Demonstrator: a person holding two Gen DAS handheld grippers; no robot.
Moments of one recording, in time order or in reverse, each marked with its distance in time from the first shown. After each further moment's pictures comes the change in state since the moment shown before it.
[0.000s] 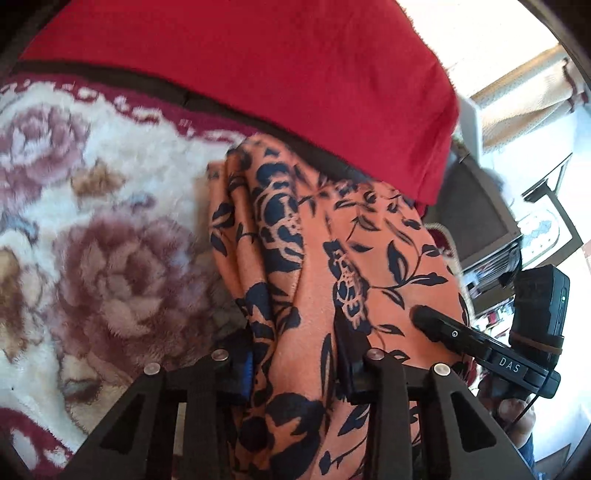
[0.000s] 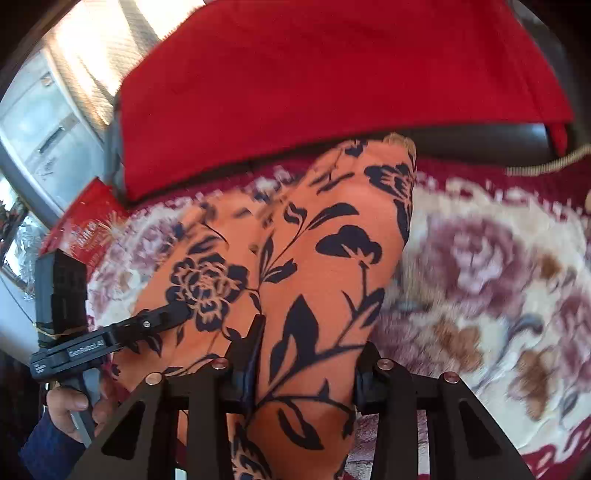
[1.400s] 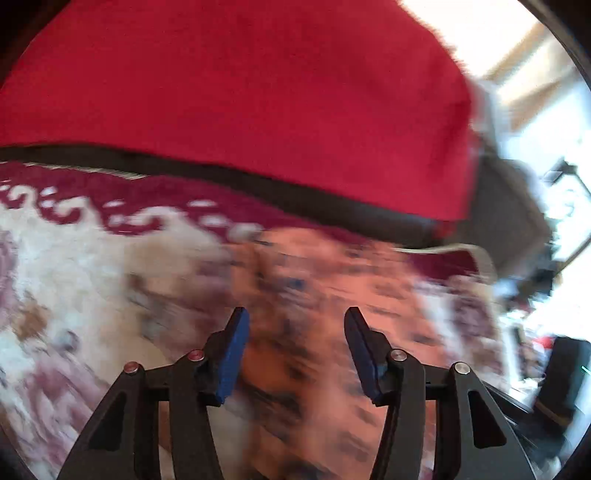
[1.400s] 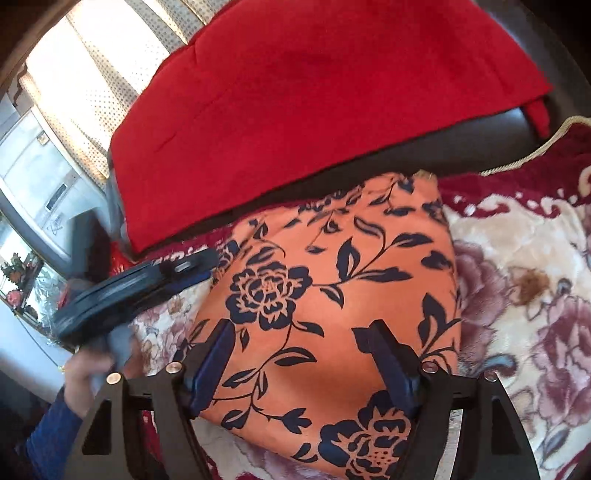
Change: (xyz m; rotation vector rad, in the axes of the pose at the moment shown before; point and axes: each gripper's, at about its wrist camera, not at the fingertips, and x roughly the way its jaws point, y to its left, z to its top) left arm 0.098 -0.049 0.096 0.066 0.013 0.234; right arm -0.003 -0.077 0.032 0.144 -0.061 0.093
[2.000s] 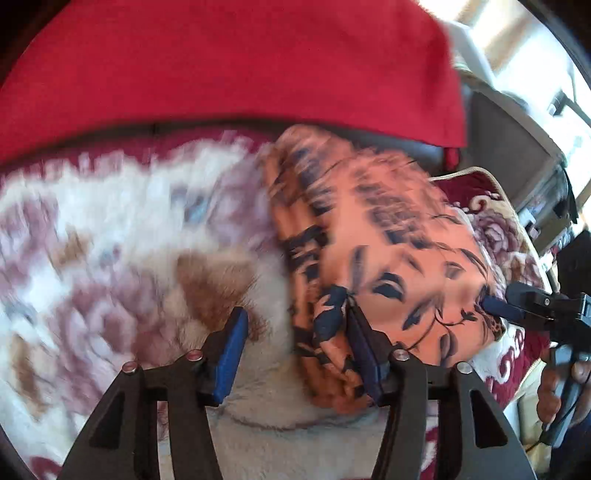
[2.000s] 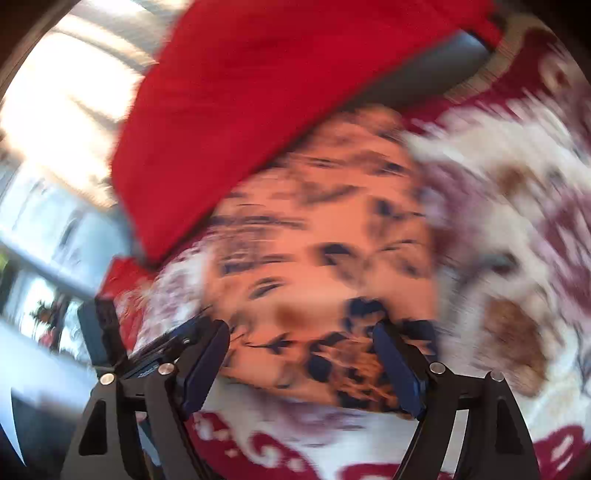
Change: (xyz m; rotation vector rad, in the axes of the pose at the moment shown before) left arm -0.031 0.012 -0.092 0.164 0.041 0.014; right arm -0.021 -0.050 -0.058 0.283 0.044 0.110
